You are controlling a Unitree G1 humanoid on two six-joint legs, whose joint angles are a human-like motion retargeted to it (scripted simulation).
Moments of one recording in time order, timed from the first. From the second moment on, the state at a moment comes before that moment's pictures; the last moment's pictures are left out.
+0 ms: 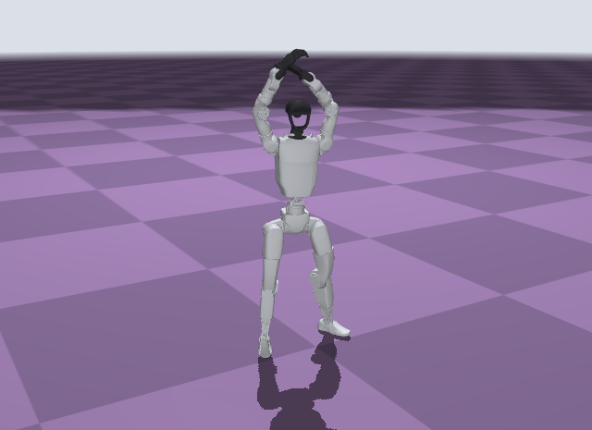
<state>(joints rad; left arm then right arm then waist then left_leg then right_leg) -2.79 0.65 -1.40 0.71 -1.25 -0.30 -0.26 -2.70 -0.94 1.39 0.79 1.65 -0.16 0.40 -0.01 -0.03 -0.21 0.09 0.30 0.62 -0.05 -0.07 -0.25 -0.06 -0.10 -0.27 0.00 -0.01 0.26</state>
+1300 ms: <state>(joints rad) -2.43 1.13 -1.22 0.66 -1.37 -0.42 -0.24 -2.76 -0.38 1.40 0.86 1.46 -0.05 0.42 0.28 -0.52 -0.13 0.30 0.36 0.75 -0.08 -0.09 -0.23 0.04 -0.01 -0.17 0.00 0.04 0.26</state>
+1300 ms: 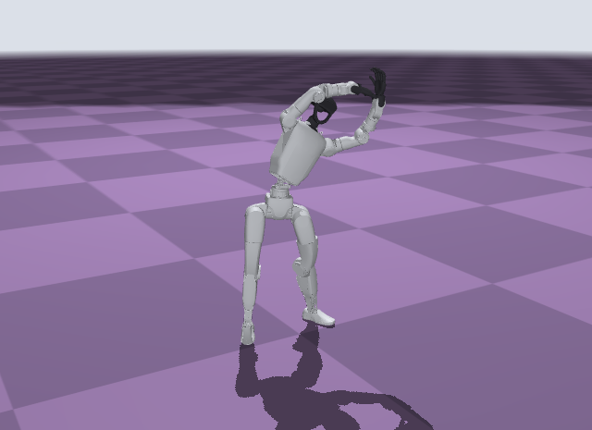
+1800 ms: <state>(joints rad) -2.56 0.86 -1.32 0.68 -1.27 -0.43 -0.21 -2.70 -0.70 1.37 0.83 1.53 -0.04 0.47 0.17 -0.43 -0.20 0.08 0.21 0.58 -0.01 -0.12 -0.23 -0.04 -0.21 -0.27 0.03 0.00 0.26</state>
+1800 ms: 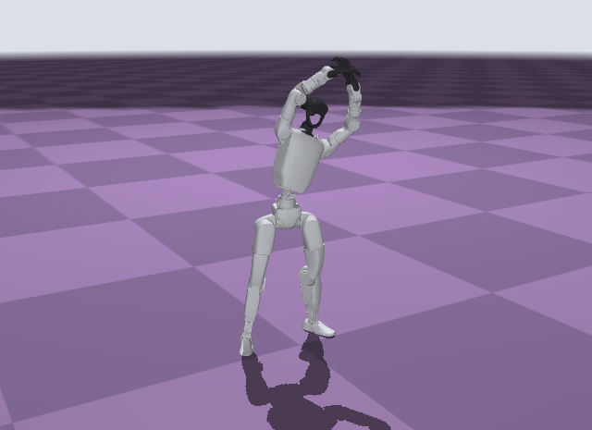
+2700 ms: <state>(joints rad) -2.79 0.67 -1.40 0.73 -1.14 -0.23 -0.33 -2.53 -0.87 1.15 0.77 1.68 -0.16 0.38 0.00 0.24 -0.10 0.13 0.27 0.62 -0.01 -0.08 -0.24 -0.03 -0.16 -0.23 0.04 -0.02 0.26</state>
